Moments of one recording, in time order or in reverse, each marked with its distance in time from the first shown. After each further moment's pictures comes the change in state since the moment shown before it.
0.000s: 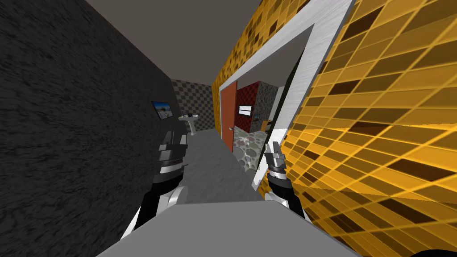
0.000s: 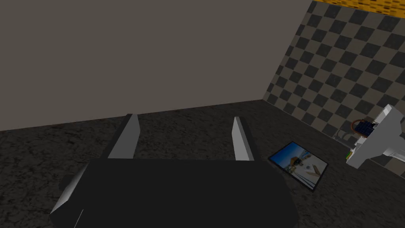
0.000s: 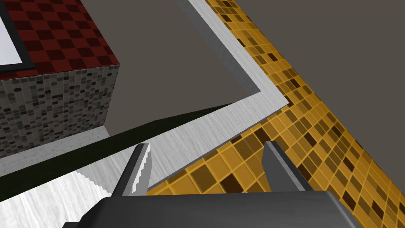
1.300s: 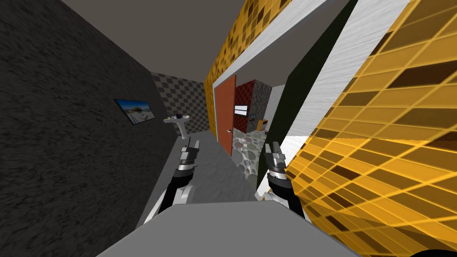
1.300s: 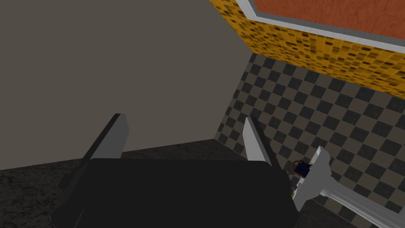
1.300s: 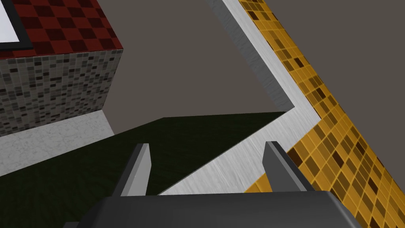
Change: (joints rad) arm -0.089 0.083 -0.055 0.247 -0.013 -0.047 0.031
